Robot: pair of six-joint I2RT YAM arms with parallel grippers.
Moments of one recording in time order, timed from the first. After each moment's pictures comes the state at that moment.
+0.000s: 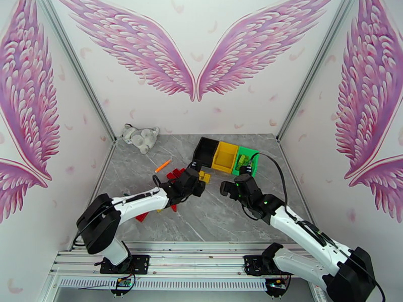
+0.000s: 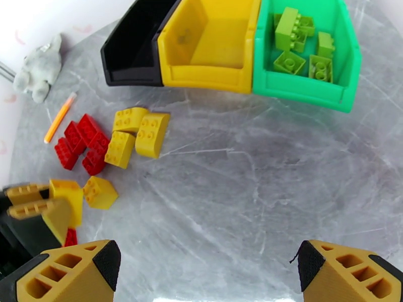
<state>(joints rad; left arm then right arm) -0.84 1.71 1.14 -0.08 -0.13 -0.45 0.57 1.01 0.73 -0.48 0.28 0.66</state>
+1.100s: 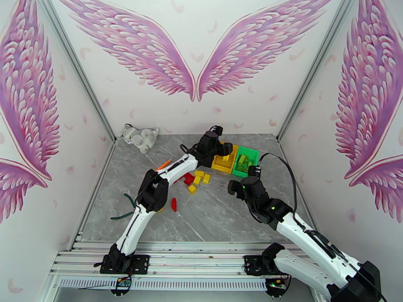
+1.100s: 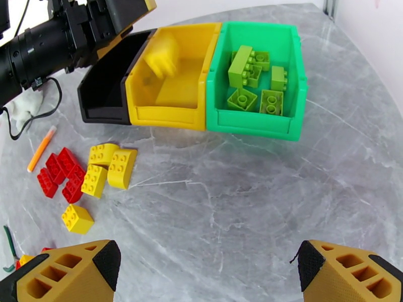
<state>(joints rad) -0.70 2.45 2.19 -0.14 0.14 -0.51 0.54 0.93 0.71 -0.50 0.41 0.60</state>
